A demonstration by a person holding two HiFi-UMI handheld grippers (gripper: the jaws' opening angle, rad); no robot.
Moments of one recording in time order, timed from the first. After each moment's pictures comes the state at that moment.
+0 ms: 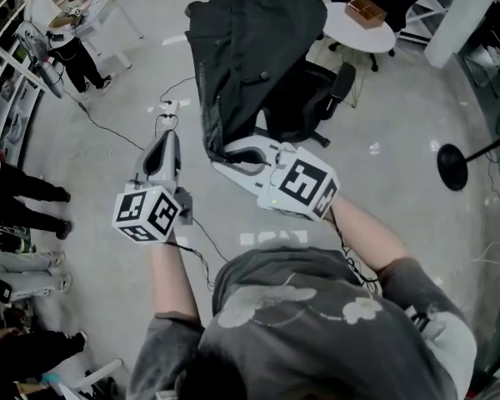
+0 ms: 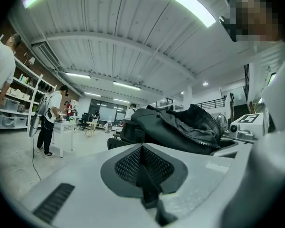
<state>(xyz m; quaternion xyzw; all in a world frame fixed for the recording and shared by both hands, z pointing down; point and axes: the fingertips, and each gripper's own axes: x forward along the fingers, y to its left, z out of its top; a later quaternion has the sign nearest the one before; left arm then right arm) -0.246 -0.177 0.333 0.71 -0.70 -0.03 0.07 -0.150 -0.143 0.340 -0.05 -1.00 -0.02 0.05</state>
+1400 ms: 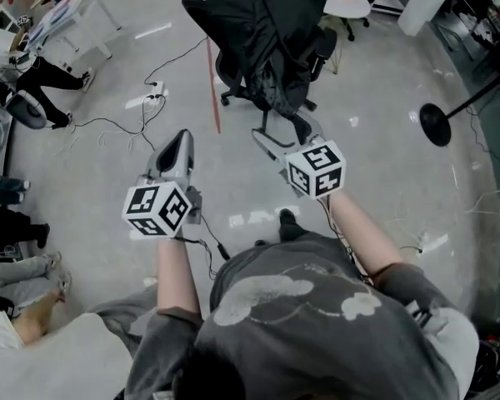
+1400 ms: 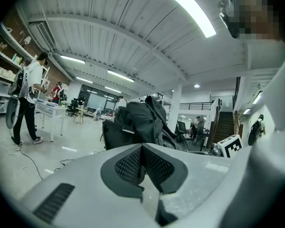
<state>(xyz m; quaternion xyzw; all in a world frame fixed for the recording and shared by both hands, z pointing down) -0.236 -0.041 0.381 0.76 -0.64 -0.03 0.14 -0.083 -0.121 0.446 0.30 -0.94 0.09 0.09</state>
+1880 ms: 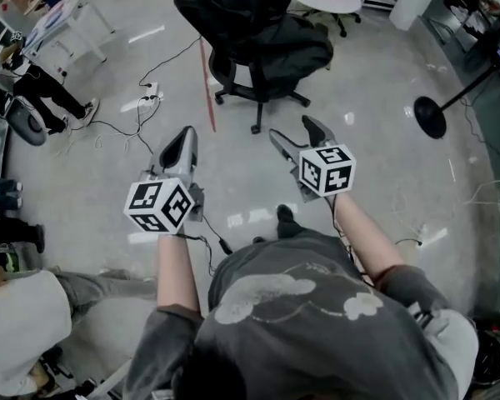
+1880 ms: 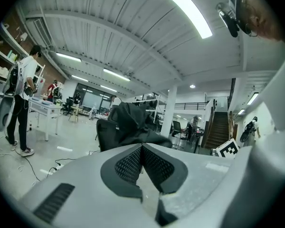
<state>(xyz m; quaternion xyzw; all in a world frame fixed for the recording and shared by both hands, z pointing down) -0.205 -0.032 0.378 0.78 -0.61 -0.03 0.14 -0.012 -0.113 0.480 0.38 -0.90 0.17 0.11</state>
